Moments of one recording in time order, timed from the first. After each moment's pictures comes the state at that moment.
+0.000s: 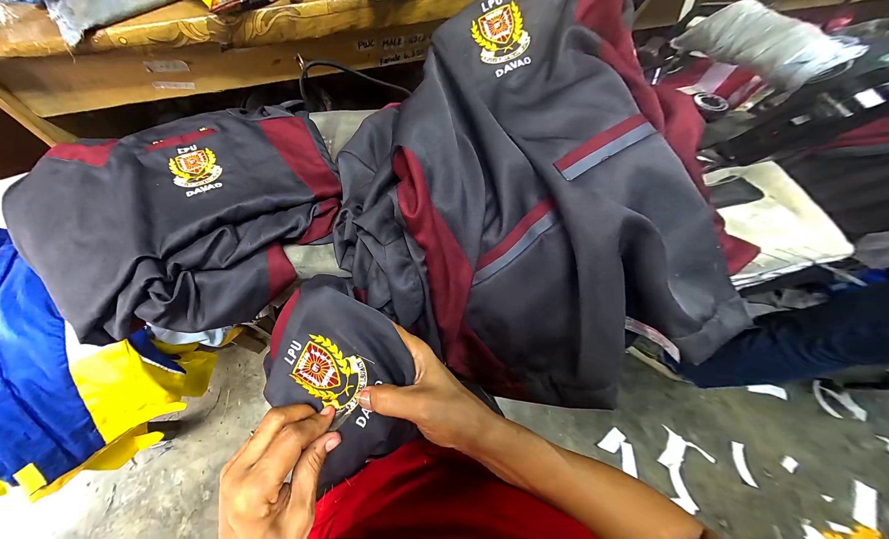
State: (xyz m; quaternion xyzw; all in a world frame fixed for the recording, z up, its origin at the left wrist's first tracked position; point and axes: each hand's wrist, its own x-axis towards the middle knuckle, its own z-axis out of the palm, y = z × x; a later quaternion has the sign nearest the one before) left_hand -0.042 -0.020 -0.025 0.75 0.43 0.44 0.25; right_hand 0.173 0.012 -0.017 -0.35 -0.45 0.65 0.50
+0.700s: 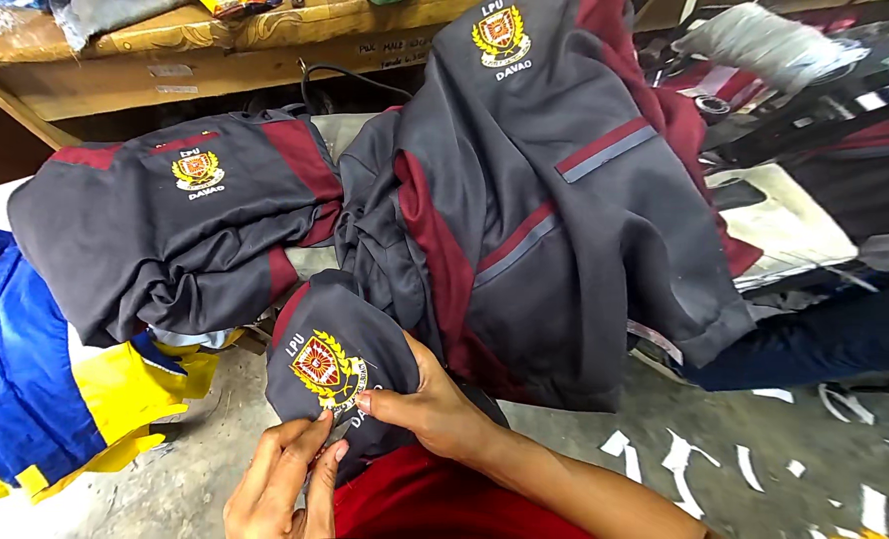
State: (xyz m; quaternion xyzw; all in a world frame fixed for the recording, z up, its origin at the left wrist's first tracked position) left_hand -0.025 -0.042 -0.012 0.72 0.51 0.42 0.20; right_hand 0.168 0.007 -0.017 -0.36 -0.45 0.63 0.53
